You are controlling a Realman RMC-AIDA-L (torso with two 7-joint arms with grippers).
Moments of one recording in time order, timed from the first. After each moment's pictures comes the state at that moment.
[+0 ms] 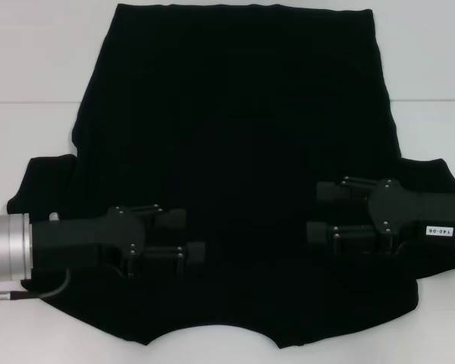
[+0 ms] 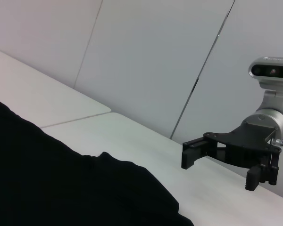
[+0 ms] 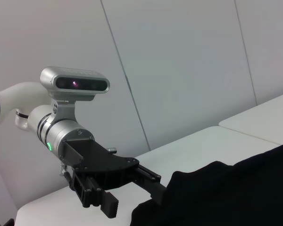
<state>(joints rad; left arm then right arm) -0.52 -2.12 0.57 0.75 2.10 1.73 -1.51 0.63 2.04 -0.60 -0.54 -2.03 -1.68 1.37</state>
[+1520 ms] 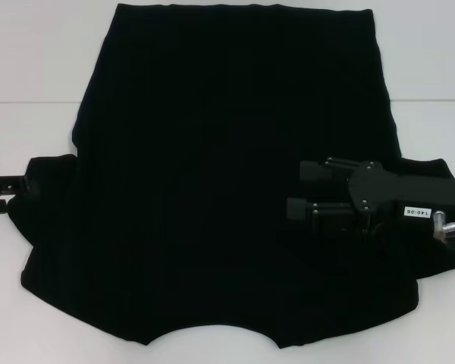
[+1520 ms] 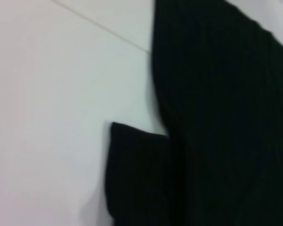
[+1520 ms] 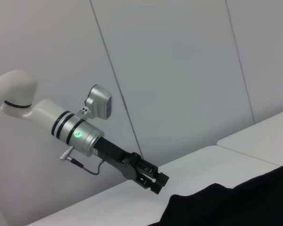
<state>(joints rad) -0.60 -1.99 0.30 0.88 2.61 1.41 -2.43 0.66 2.06 -0.59 -0.53 -1.99 -1.64 1.38</state>
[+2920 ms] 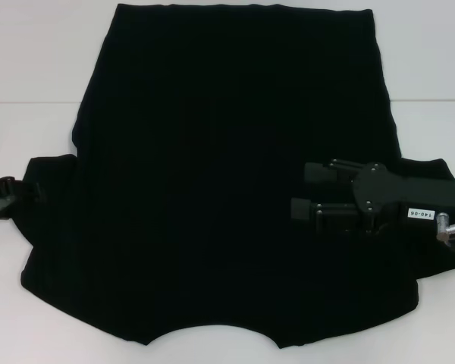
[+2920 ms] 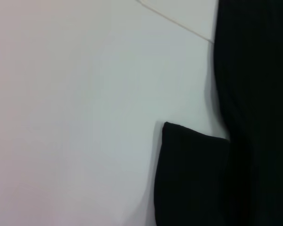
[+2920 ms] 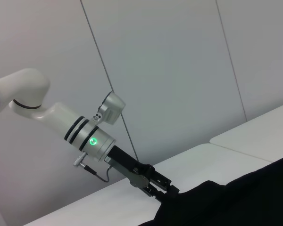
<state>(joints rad) -0.68 -1.99 0.40 0.75 2.75 1.16 -2.58 0.65 2.06 -0.59 -0.53 -1.99 -1.63 1.39</state>
